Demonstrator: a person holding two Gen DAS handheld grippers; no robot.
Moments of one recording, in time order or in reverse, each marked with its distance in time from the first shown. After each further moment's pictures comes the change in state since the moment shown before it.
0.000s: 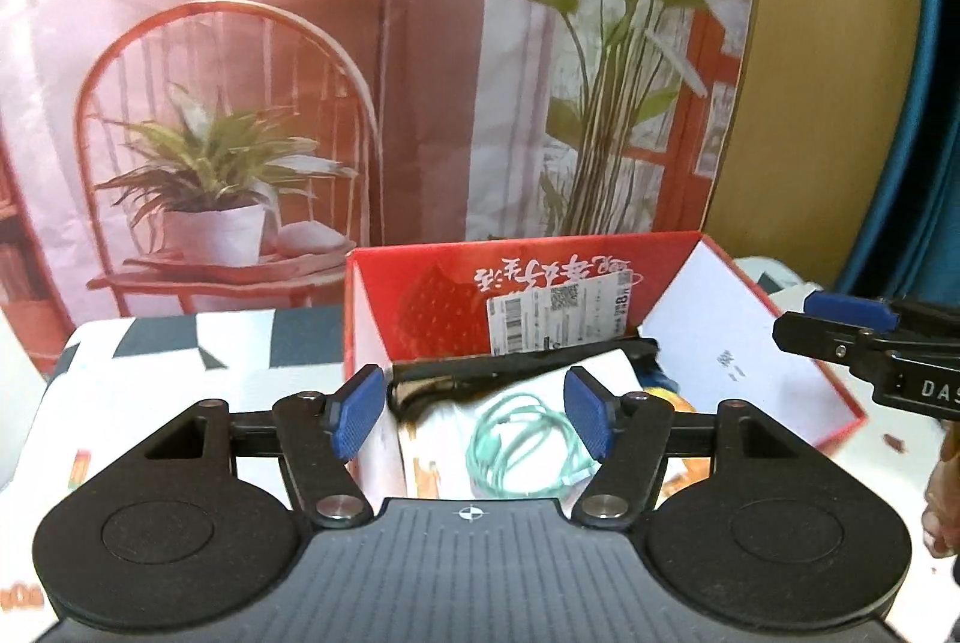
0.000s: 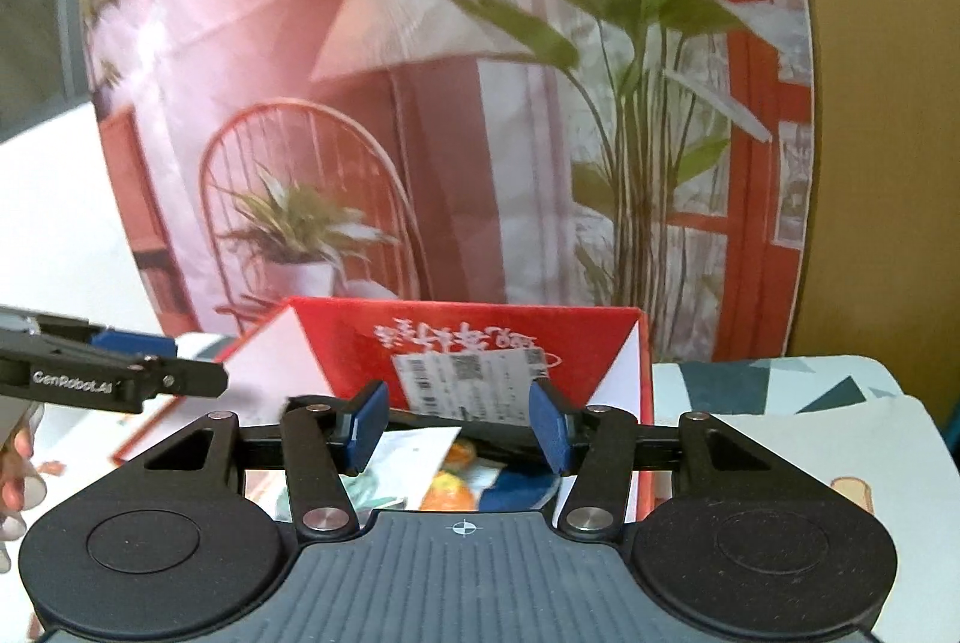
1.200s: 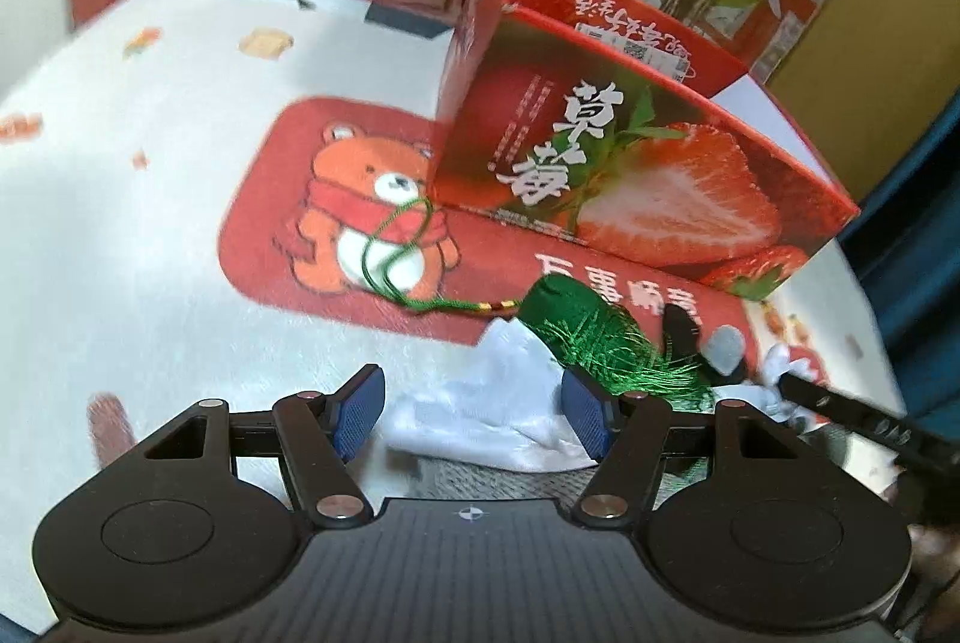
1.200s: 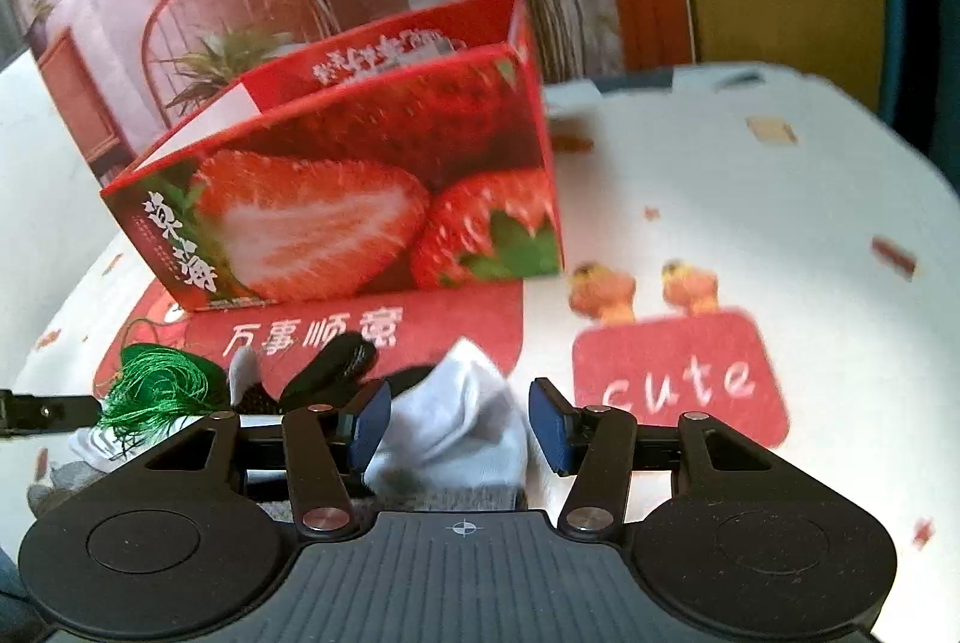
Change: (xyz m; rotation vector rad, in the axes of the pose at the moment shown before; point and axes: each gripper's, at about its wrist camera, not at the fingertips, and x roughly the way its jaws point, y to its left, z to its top) left arm -0.048 0.029 -0.182 -0.392 0.251 -0.063; right arm -0.070 -0.007 -0.166 0.224 0.266 -0.086
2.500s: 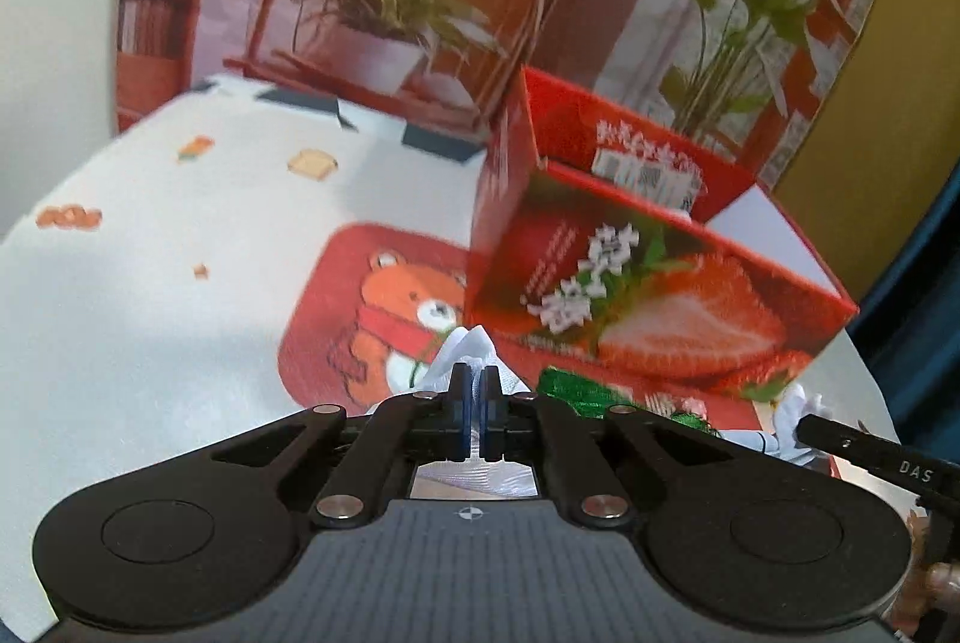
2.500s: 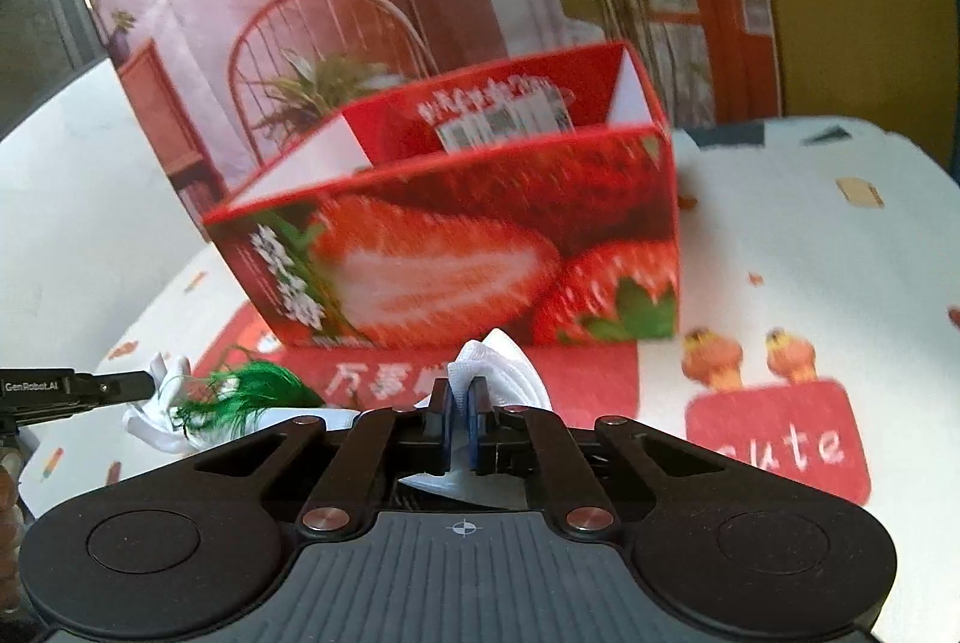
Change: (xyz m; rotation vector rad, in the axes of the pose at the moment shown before) left arm -0.042 -0.001 0.016 0.025 -0.247 0.087; right arm -0.012 0.037 0.019 -0.085 -0.077 0.141
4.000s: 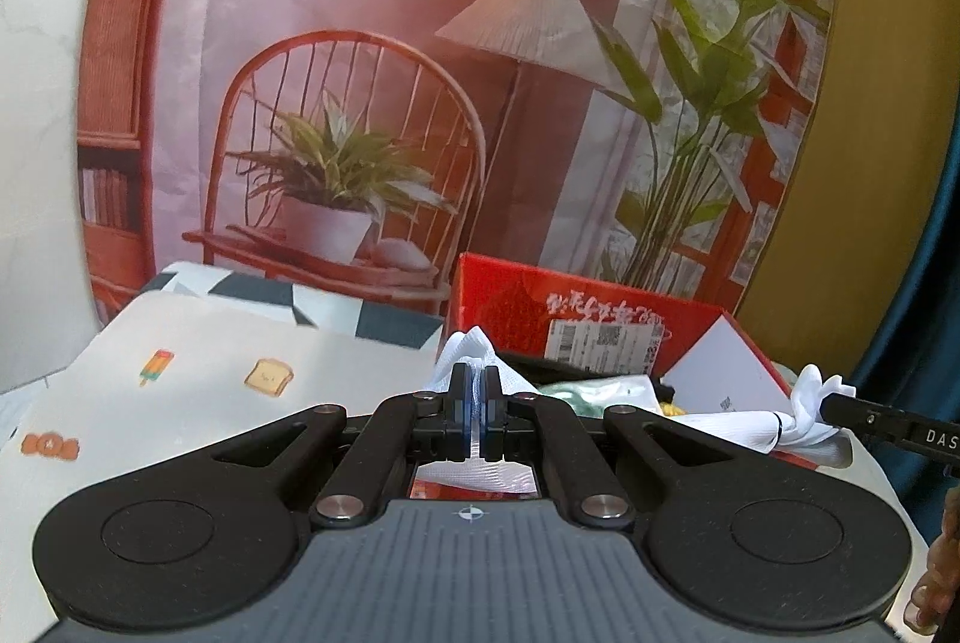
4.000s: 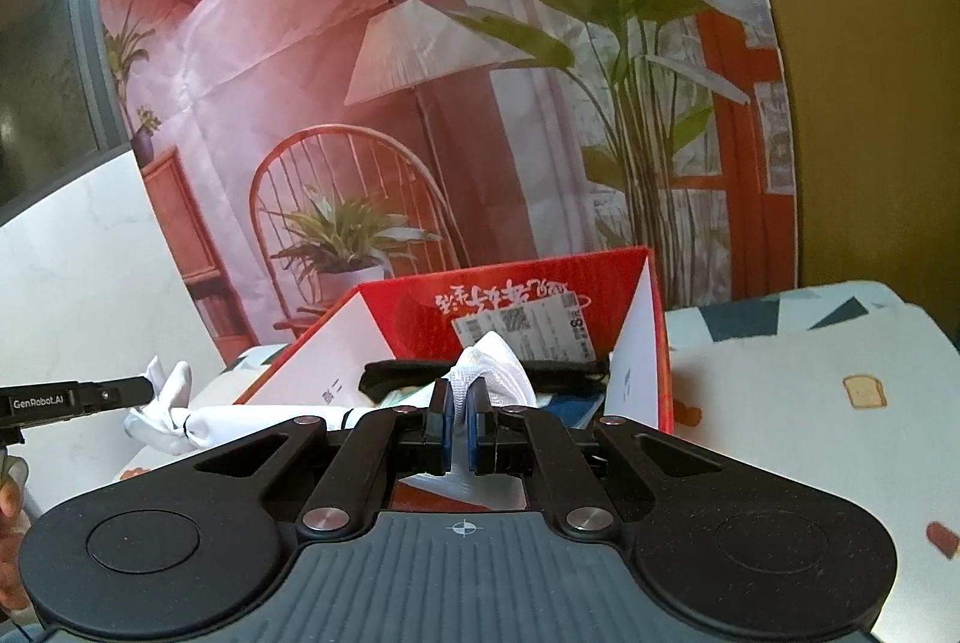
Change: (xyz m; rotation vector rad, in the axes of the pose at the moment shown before) left arm -0.006 -0.045 0.079 0.131 -0.218 -0.015; right arm -0.013 -0.003 0.096 -0.051 -0.211 0.024
